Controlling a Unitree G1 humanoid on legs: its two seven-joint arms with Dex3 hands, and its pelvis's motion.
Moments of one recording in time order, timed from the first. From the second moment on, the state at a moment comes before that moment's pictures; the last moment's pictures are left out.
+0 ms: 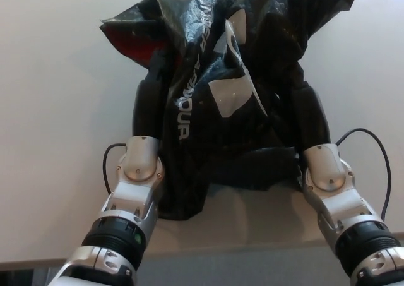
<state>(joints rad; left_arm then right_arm) -0.69 -0.02 -0.02 0.94 -0.03 -0.41 0.12 -0.70 -0.04 0.07 1.01 -0.13 -0.50 -0.14</state>
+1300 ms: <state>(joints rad) -0.32 0.52 0.29 -0.02 -0.08 -0.19 -0.01 -0.46 -0.48 -0.23 0.04 -0.04 -0.30 0.02</state>
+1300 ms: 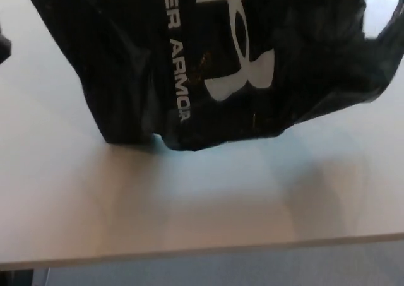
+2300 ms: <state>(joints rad) 0.82 0.20 0.21 -0.34 -0.19 -0.46 -0.18 0.62 -0.44 -0.23 -0.14 0.10 -0.64 0.19</state>
